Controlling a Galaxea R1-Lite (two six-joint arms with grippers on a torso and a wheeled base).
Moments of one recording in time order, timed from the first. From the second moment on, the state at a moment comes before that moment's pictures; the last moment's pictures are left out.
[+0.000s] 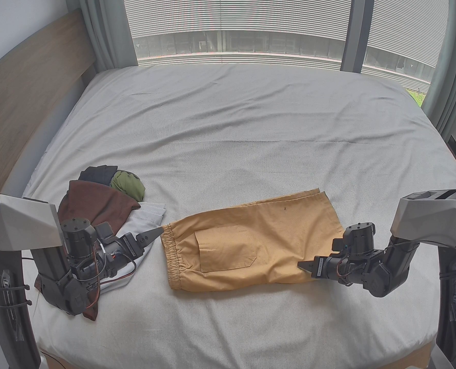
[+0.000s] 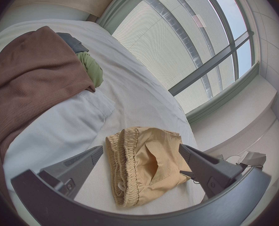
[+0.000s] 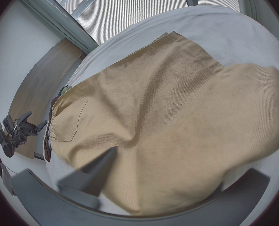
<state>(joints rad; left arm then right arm) -0.14 2.29 -0.46 -1.55 -0.39 -0.65 0.29 2.41 -0.70 -1.03 0.21 0.38</state>
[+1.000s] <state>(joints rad) -0.20 2.34 -0.43 -1.55 -0.39 -0.68 0.39 2.13 -0.43 -1.02 0.22 0.38</state>
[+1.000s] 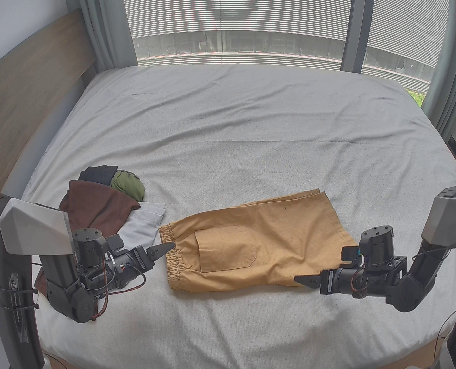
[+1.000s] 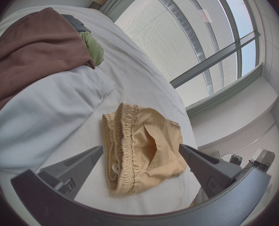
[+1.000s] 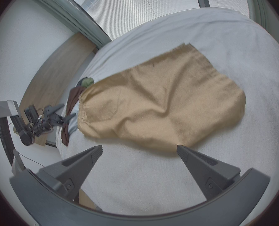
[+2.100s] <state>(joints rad) -0.27 2.54 -0.61 -1.54 -0.30 -0.72 0.36 2.10 -0.64 -1.08 0.29 0.54</state>
